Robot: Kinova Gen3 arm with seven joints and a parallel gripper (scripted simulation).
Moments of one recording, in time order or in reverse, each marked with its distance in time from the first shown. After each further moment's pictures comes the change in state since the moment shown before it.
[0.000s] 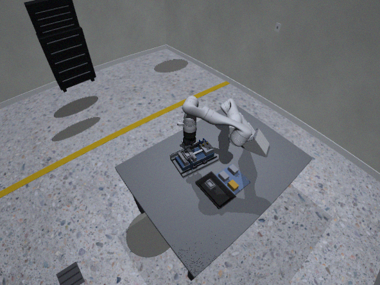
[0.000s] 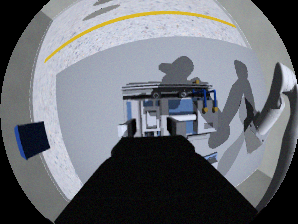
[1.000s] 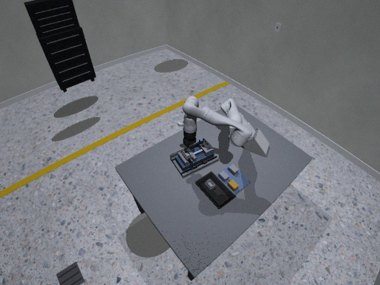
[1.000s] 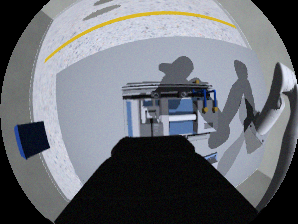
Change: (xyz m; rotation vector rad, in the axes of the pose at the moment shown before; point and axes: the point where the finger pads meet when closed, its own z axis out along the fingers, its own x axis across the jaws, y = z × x) arm 0.000 0.001 0.001 0.003 0.001 -0.004
